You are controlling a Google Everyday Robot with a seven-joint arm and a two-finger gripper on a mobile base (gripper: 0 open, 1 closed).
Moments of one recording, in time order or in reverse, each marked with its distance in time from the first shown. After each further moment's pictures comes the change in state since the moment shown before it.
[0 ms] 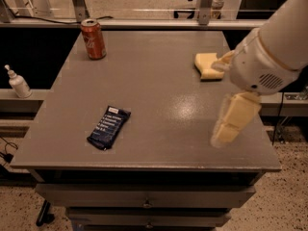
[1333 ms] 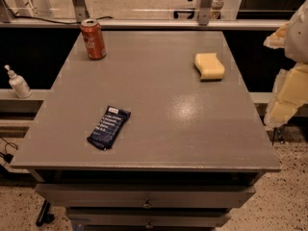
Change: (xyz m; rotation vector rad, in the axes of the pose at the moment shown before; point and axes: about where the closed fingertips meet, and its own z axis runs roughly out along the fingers) arm 0.064 -0.032 -0.068 0.117 0.210 0.072
